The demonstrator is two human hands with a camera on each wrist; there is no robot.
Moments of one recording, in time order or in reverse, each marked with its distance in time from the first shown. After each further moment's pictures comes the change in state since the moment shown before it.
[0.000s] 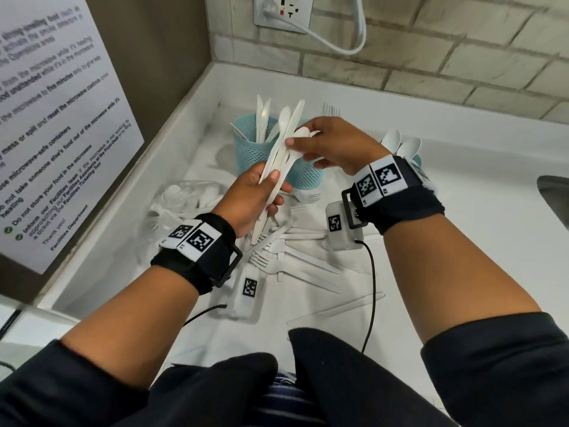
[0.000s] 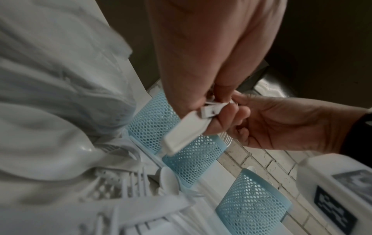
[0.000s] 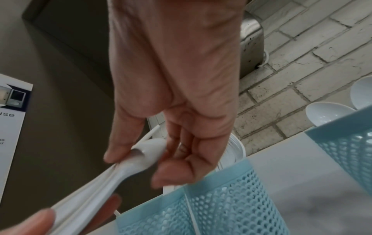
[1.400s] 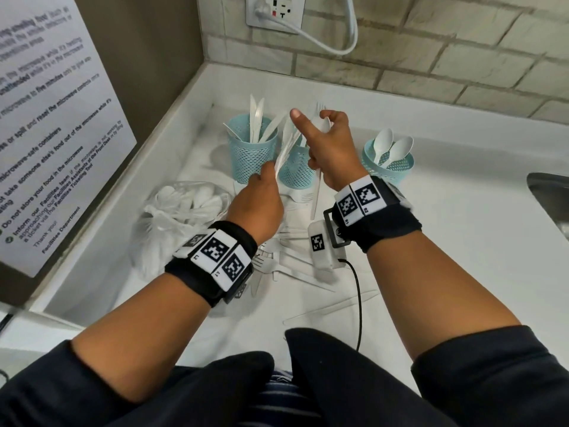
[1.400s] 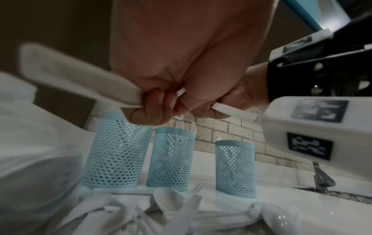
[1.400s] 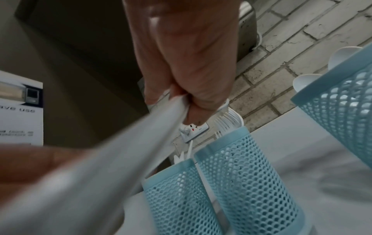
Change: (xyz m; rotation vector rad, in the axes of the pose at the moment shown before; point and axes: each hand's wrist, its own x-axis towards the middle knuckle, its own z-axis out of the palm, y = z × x) left_hand -0.012 0.002 0.023 1.101 0.122 0.162; right_hand 0.000 0.012 0.024 0.456 0.418 -0.030
